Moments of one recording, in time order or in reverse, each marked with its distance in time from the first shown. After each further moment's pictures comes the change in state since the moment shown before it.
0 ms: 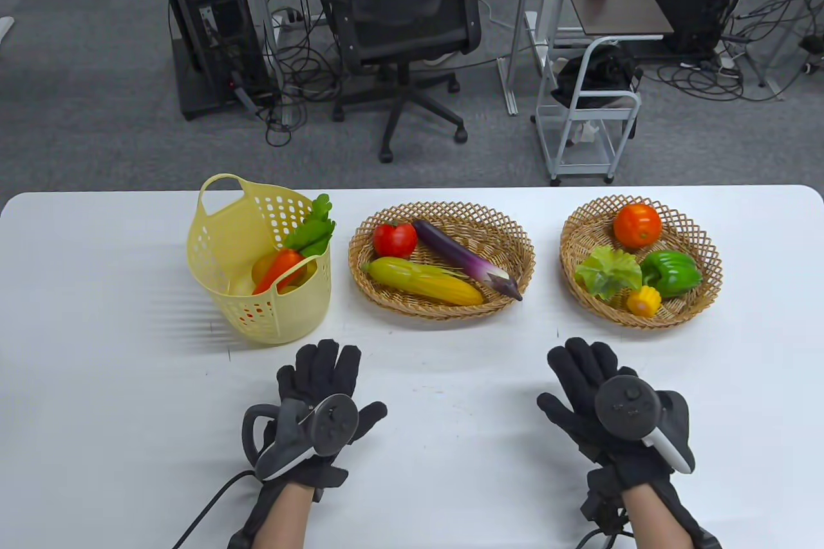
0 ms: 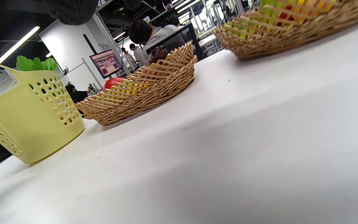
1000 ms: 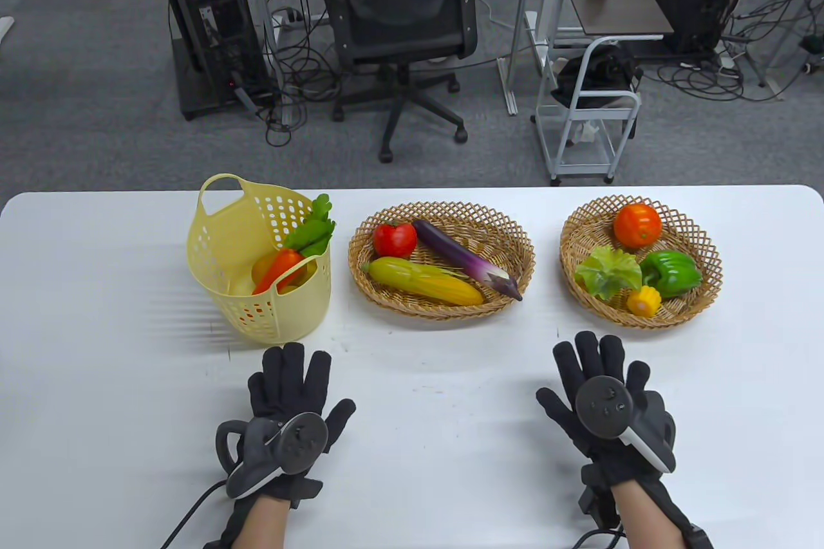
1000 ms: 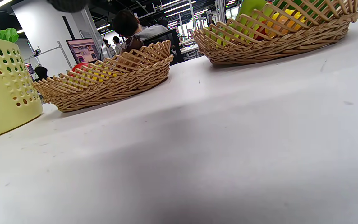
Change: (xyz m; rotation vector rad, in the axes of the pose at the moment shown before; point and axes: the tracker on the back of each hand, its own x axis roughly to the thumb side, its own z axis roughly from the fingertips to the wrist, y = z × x) left_hand -0.024 -0.008 0.017 0.049 0.011 0.016; right_hand -0.006 0.012 -0.008 0.001 0.083 0.132
